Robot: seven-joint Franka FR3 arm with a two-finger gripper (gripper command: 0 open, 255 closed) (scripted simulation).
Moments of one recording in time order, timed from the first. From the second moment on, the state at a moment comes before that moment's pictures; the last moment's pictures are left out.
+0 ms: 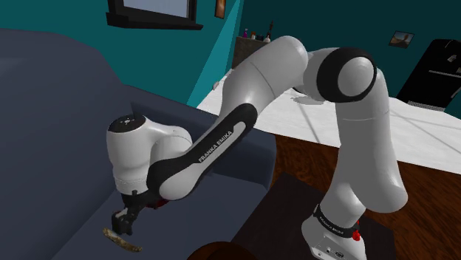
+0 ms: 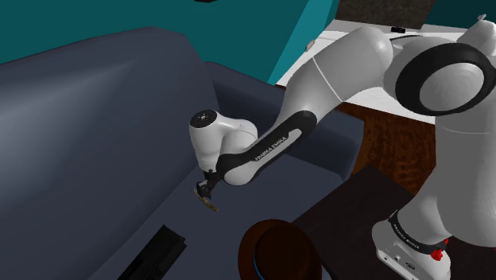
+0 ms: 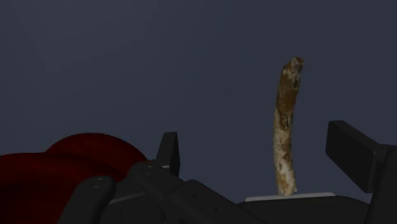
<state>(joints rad) 0.38 0.52 0.38 -1.88 -0.31 2.34 0.75</state>
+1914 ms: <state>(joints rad) 0.51 0.81 0.31 -1.62 -0.41 2.36 0.80</state>
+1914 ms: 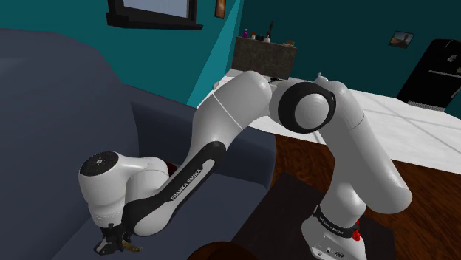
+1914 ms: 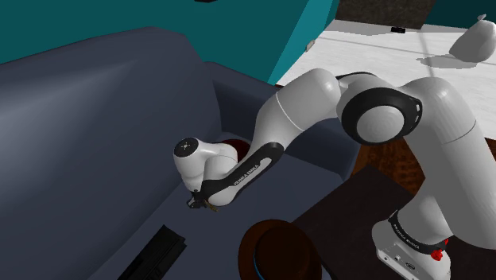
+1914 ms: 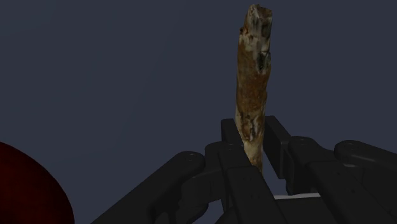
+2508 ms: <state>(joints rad) 0.49 0.74 0.34 -1.63 -0.39 2.31 0.79</state>
